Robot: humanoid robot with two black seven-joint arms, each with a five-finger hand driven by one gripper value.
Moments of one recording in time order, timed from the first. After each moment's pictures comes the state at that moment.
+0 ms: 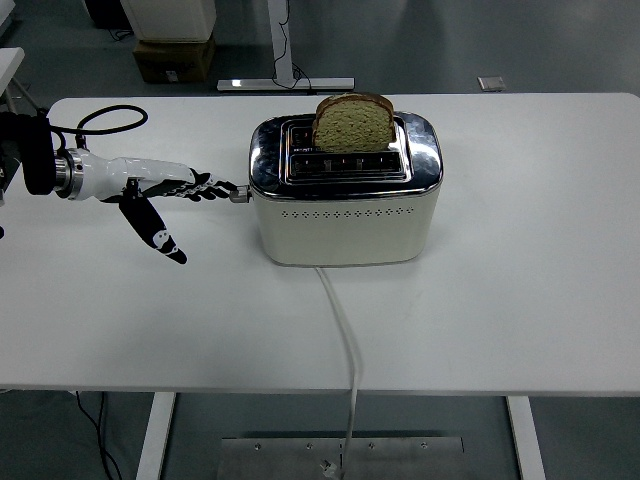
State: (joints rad) left arm -1.08 0.76 -0.34 -1.21 1.00 -0.61 0.02; right arm 0.01 0.00 0.42 0.10 -0.36 0.06 0.14
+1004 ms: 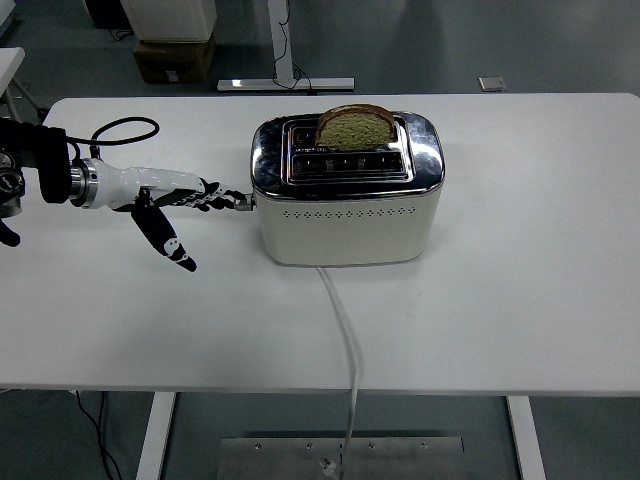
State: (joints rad) left arm -1.06 0.71 -0.34 -1.18 1.00 -0.61 0.02; right arm 0.01 0.00 0.42 0.10 -0.36 0.06 0.14
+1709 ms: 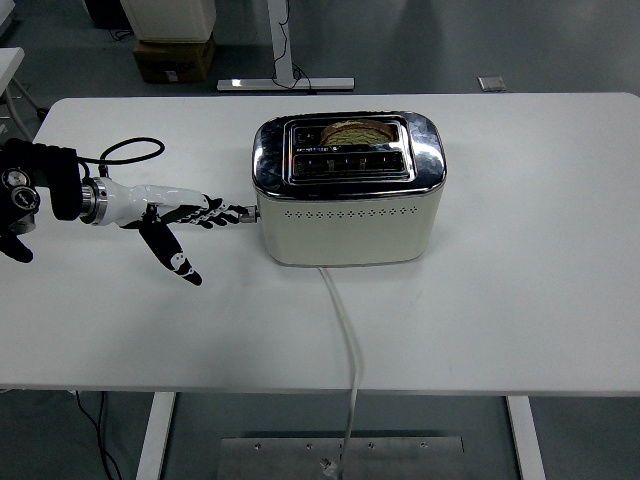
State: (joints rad) left arm -1.01 0.67 -0.34 -1.13 1.00 -0.61 0.02; right arm 0.01 0.00 0.42 0.10 -0.35 0.06 0.14
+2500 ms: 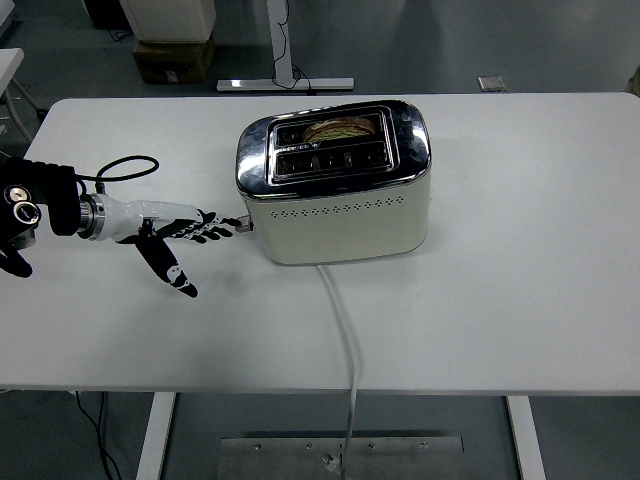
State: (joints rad) left arm -0.96 0.66 -0.34 -1.10 0.99 -0.61 0.02; right arm 0.01 0.00 0.42 0.10 -0.35 0.06 0.14
